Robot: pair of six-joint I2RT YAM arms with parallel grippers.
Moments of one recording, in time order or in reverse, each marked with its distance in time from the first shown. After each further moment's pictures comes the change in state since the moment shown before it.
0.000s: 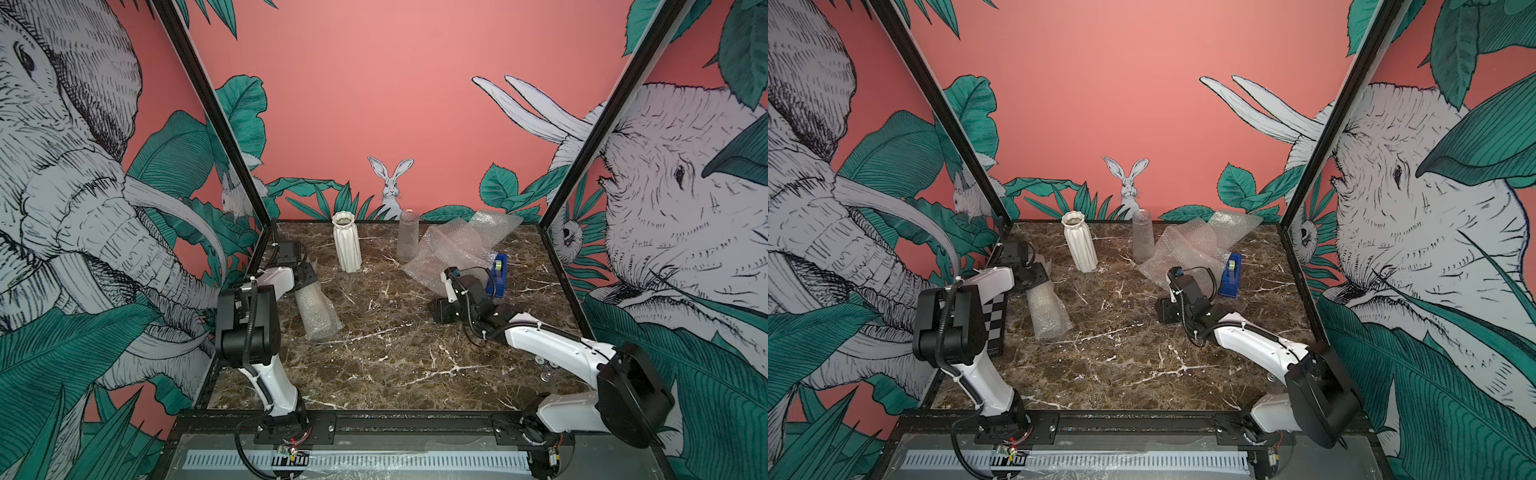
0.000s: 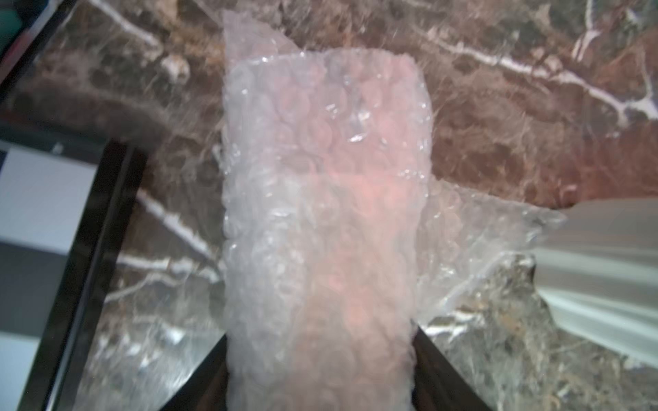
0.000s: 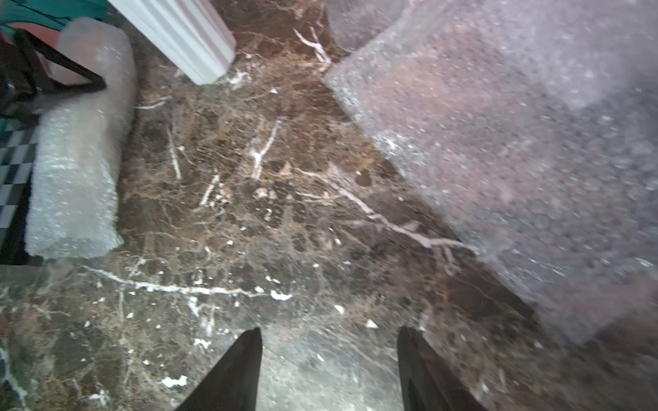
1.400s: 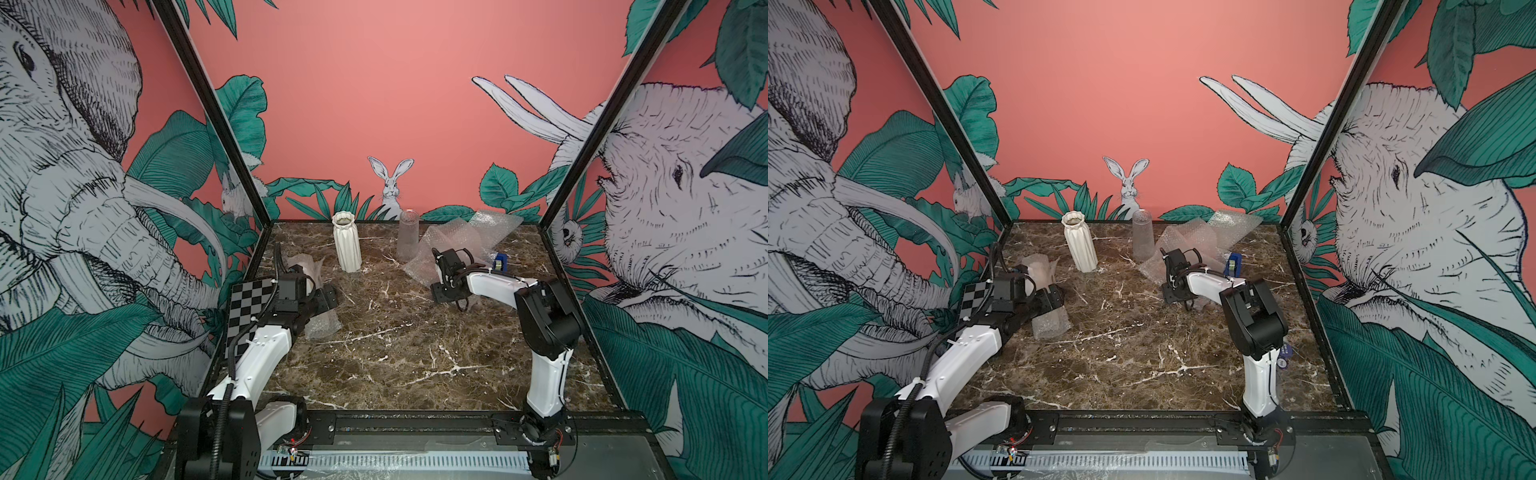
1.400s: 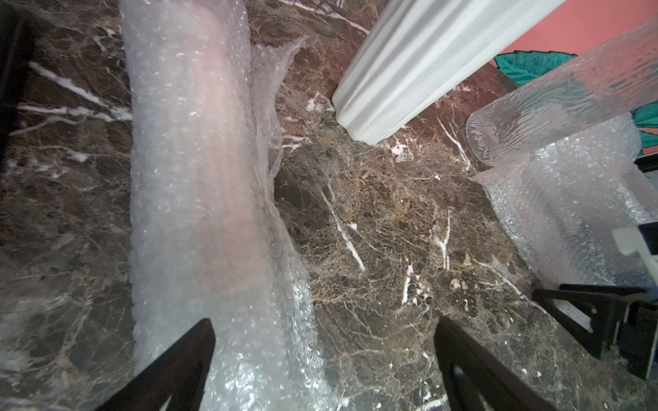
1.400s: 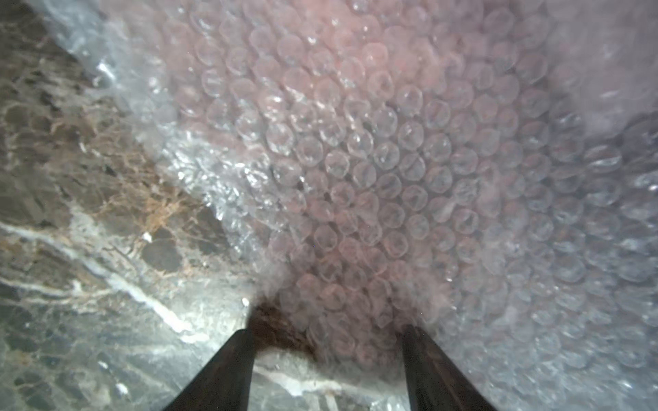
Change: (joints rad) left arm -0.149 -0.702 -0.510 0.046 0.210 -0.066; right arm -0.169 0.642 0.533 -0.310 0.048 -0.220
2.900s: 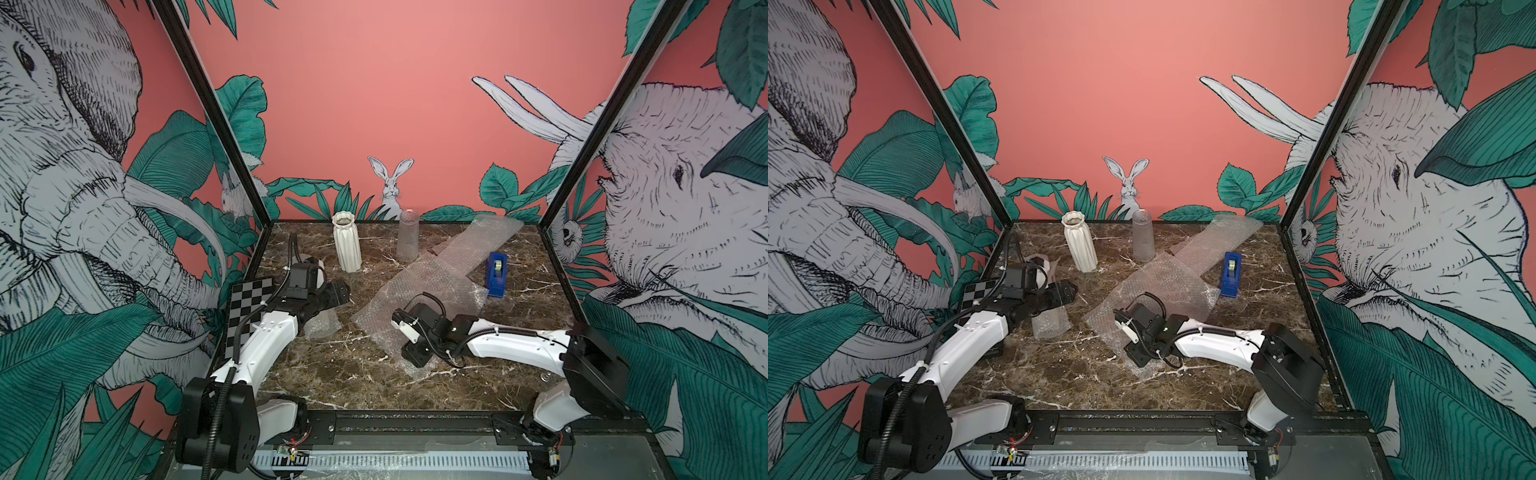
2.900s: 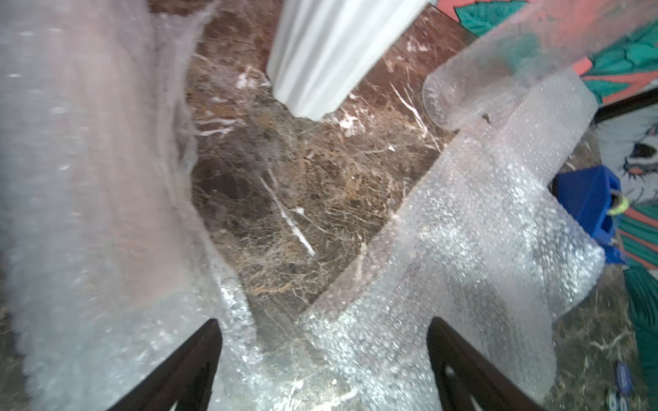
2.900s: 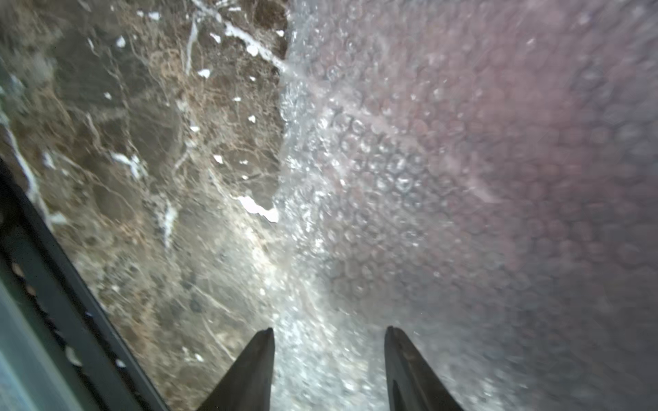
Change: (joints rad) left arm -0.137 0.103 0.152 -0.110 0.047 0.028; right arm 0.522 -0.462 -0.385 0.056 -0.102 -0.009
